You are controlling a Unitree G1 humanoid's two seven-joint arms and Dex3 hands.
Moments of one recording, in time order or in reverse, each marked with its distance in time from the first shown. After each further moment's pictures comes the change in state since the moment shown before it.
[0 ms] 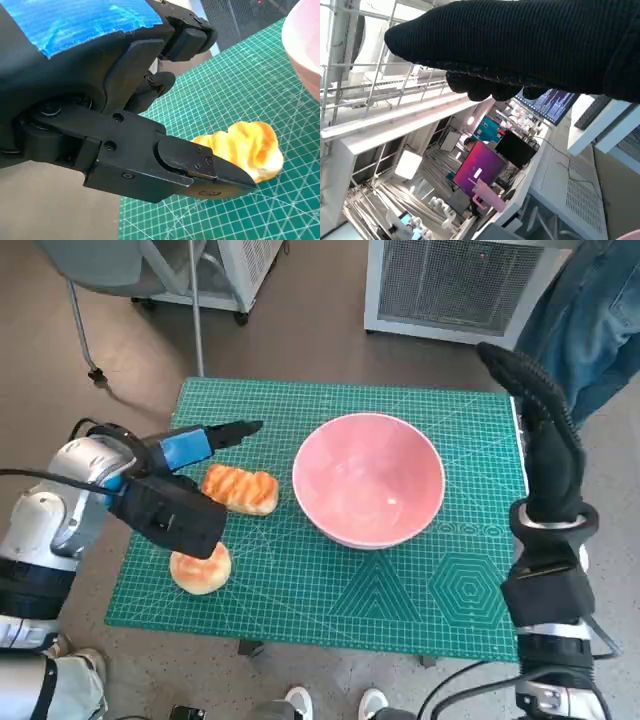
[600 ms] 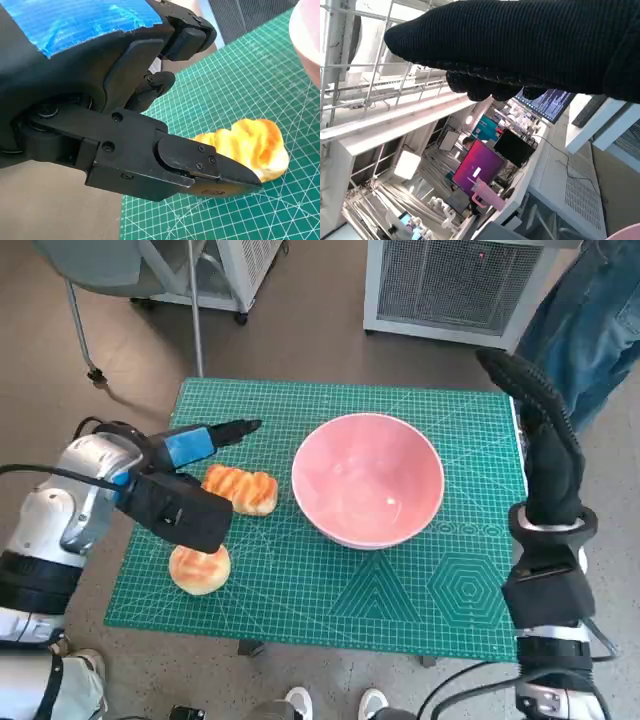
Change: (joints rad) left arm -0.009 -0.025 -0.038 0.046 0.032 0.017 0.014; right arm 0.010 0.002 0.004 0.001 0.010 0.000 0.000
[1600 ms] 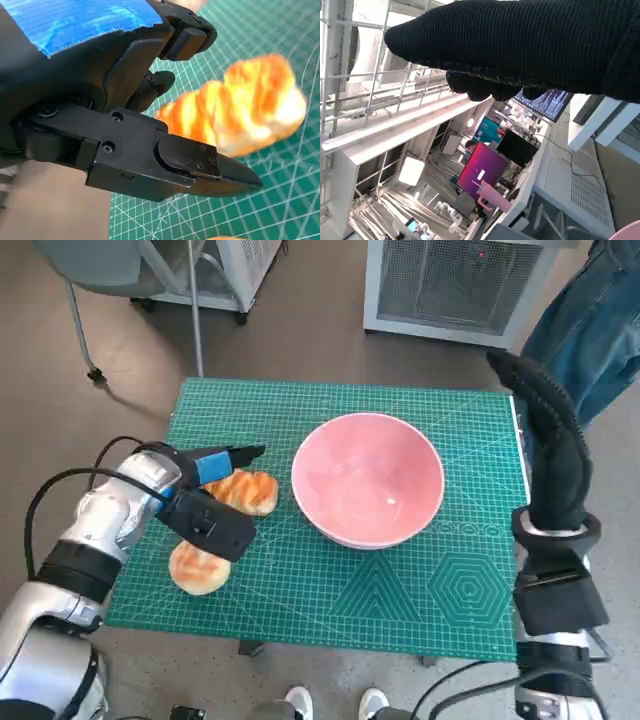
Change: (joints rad) left arm -0.070 -0.117 -0.196 0.327 0.197 -0.008 0.220; right arm 0.031 0.006 0.000 -0.036 0.050 0.014 0.003
